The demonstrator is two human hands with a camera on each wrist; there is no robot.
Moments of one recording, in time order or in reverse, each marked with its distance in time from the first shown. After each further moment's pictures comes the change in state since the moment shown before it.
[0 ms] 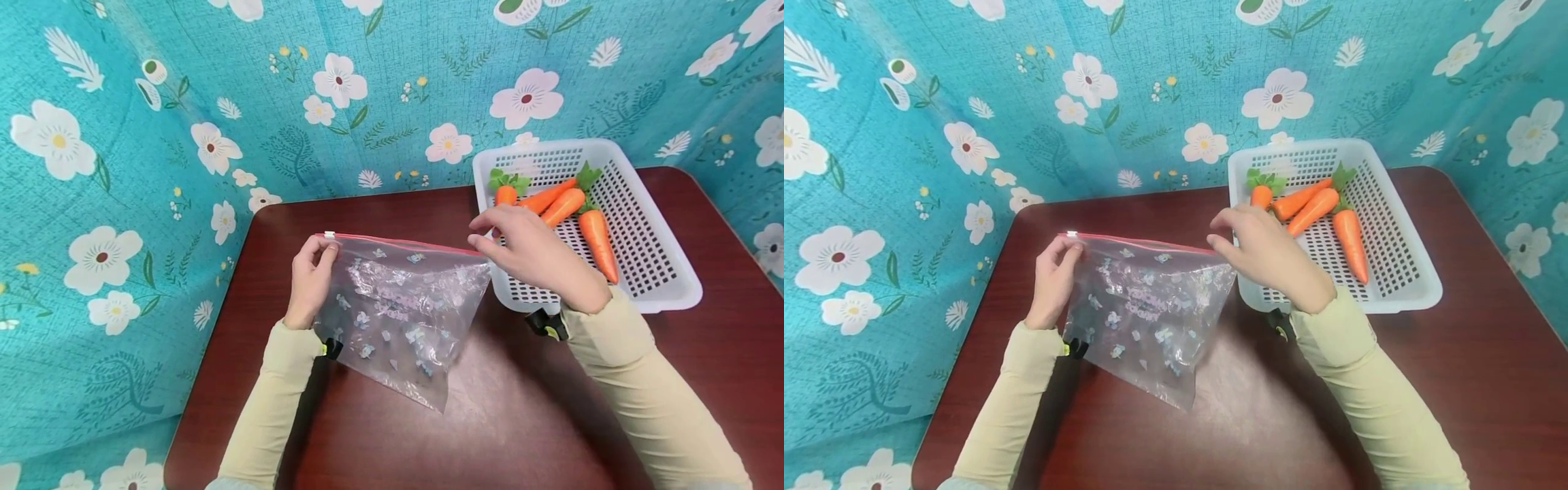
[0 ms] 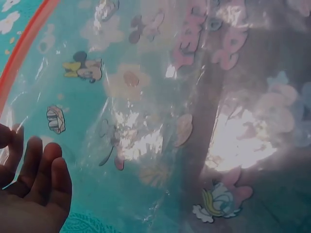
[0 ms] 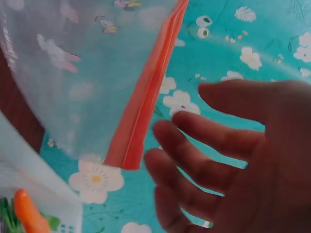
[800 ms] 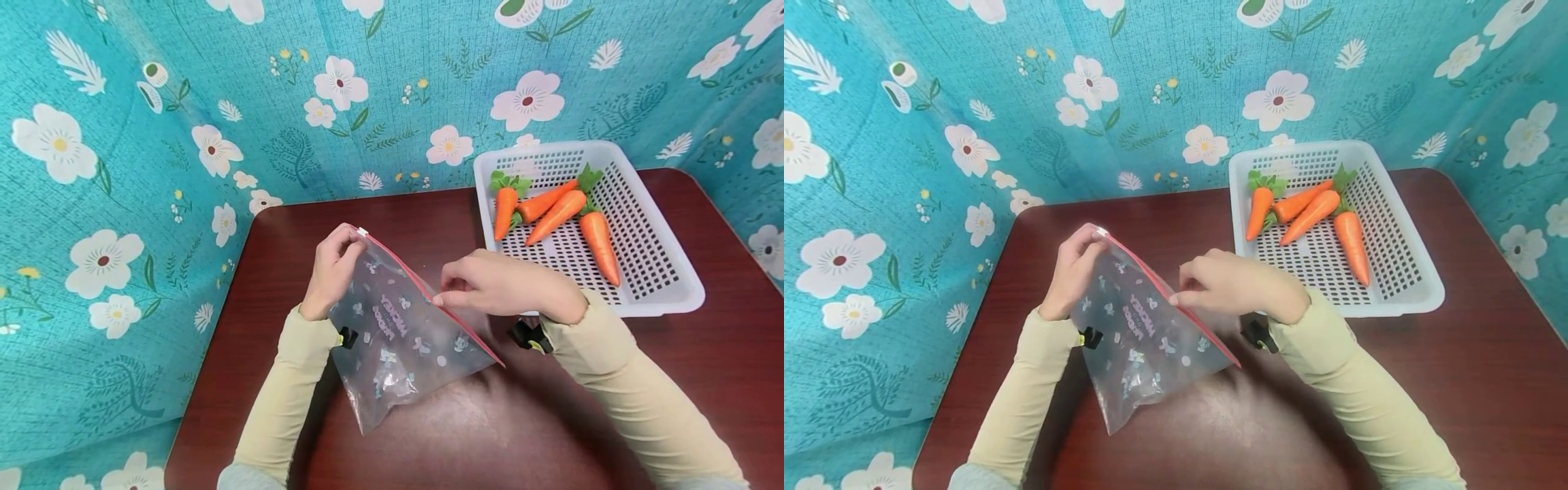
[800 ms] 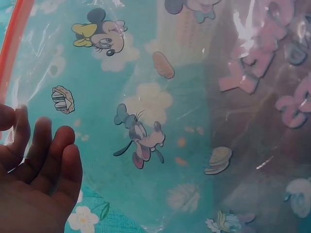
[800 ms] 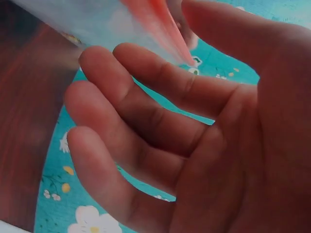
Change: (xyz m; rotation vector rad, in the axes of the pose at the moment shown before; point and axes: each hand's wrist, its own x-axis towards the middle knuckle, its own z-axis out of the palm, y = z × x) left_hand 0.012 0.029 0.023 0.074 -0.175 0.188; right_hand 0.003 -0.028 0.018 0.074 -0.467 -0.197
